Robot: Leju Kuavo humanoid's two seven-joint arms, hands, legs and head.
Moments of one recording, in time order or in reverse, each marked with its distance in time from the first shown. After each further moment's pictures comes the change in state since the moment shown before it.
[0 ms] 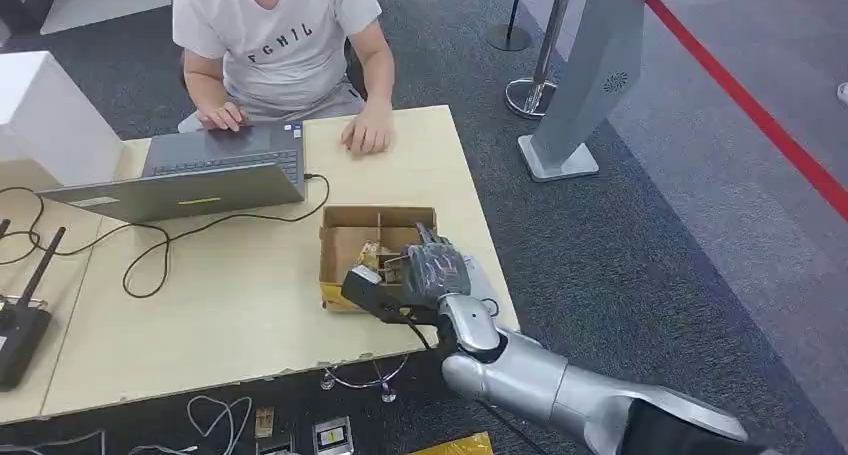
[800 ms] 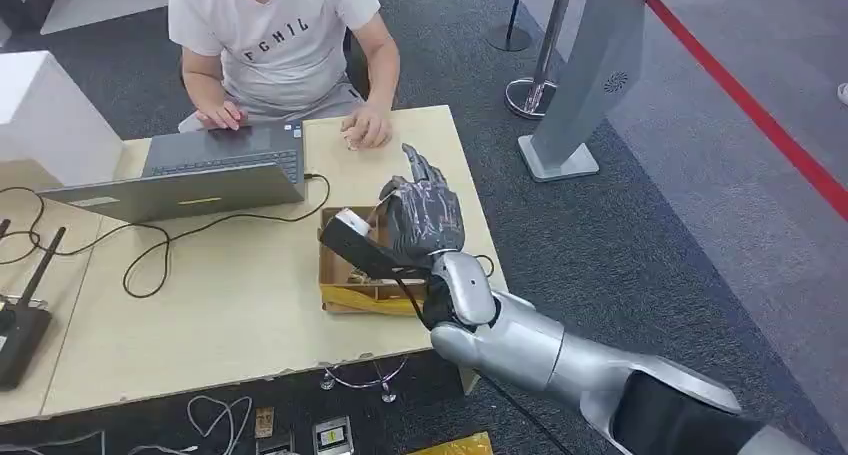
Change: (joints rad) left arm -0.002 0.000 -0.001 0.000 -0.018 0.004 -0.008; right arm -0.122 0.007 -0.032 -0.115 0.125 -0.168 0.000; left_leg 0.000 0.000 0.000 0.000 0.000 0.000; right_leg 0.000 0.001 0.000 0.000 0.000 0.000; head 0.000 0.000
